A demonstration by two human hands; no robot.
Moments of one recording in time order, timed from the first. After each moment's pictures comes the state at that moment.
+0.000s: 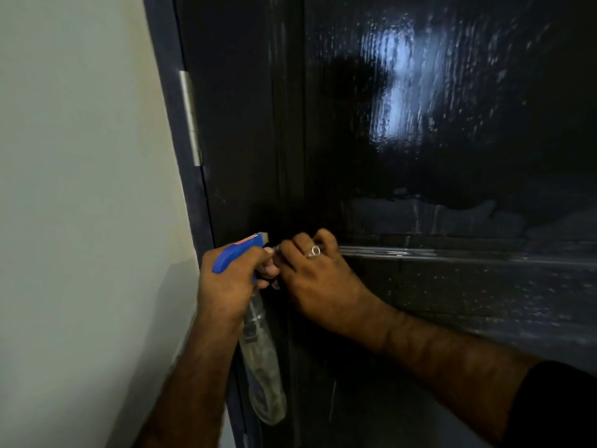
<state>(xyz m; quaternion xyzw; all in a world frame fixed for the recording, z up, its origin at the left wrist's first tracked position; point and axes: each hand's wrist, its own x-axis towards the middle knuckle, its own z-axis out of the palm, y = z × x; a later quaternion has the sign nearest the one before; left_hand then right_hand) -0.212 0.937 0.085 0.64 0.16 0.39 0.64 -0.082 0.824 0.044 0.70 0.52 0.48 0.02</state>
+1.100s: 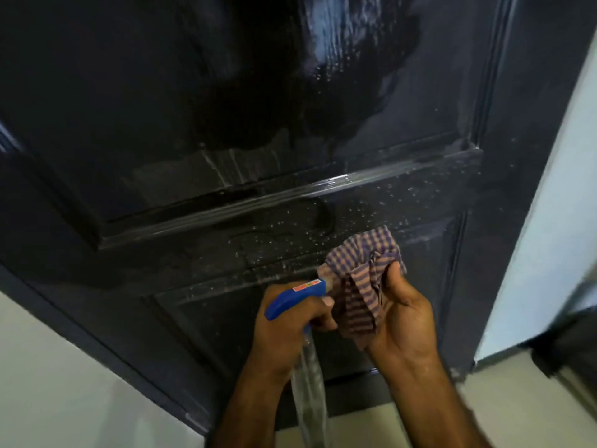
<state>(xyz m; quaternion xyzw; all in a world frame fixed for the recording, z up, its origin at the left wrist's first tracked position) -0.137 0.694 -0.018 0.74 0.00 0.11 0.67 -0.087 0.551 -0.066 0.21 -0.05 -0.12 -0.97</state>
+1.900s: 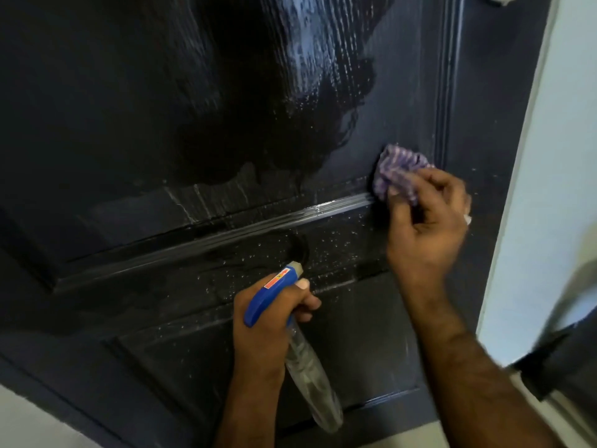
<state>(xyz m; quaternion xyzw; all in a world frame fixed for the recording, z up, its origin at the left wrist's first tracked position) -0.100 0.669 0.005 0.71 0.01 0.21 0.67 0.011 0.483 0.008 0.64 0.04 0.54 -0.55</state>
